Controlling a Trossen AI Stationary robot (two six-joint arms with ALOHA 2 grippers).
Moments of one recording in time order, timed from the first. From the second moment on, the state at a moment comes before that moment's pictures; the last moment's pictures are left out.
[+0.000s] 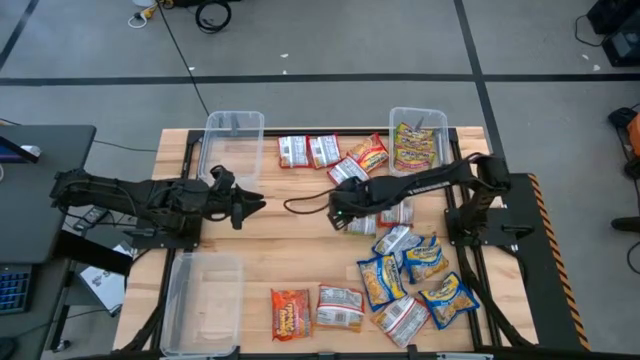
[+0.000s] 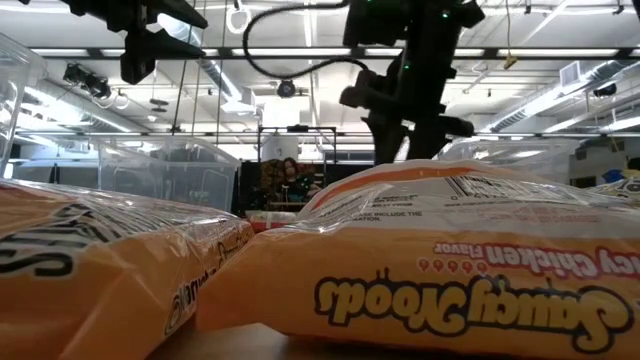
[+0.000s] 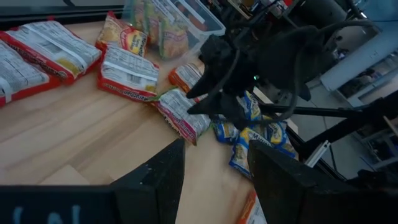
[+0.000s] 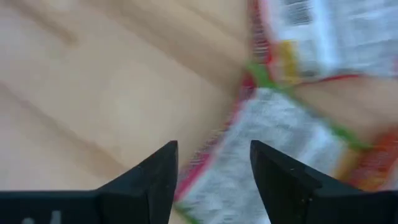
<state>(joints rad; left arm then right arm) -0.15 0.71 0.61 -0.22 -0.36 -0.79 0.03 1.78 1.30 -0.84 0.27 1.03</state>
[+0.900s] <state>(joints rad) -0.15 0.71 0.61 -0.20 -0.37 -0.77 0.05 2.09 1.52 -1.07 0.29 0.92</state>
